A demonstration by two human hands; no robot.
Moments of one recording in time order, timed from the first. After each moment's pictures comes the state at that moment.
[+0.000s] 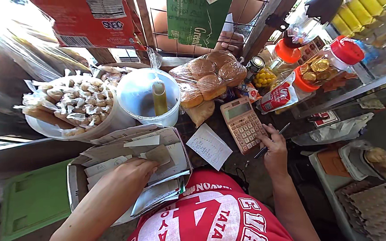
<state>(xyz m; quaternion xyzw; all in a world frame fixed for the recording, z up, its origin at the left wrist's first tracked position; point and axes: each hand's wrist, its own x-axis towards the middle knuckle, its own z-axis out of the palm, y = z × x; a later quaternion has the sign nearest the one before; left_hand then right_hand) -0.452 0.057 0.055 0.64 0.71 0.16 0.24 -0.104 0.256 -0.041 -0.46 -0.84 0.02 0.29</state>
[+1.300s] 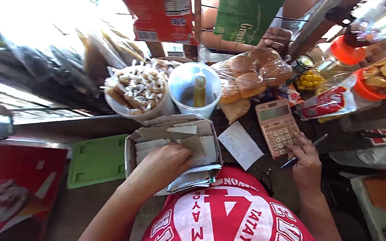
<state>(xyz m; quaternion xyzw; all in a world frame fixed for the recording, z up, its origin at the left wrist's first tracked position) -0.471 0.048 0.029 0.69 0.68 0.15 0.19 -0.110 0.250 -0.046 -0.42 -0.86 0.05 0.29</state>
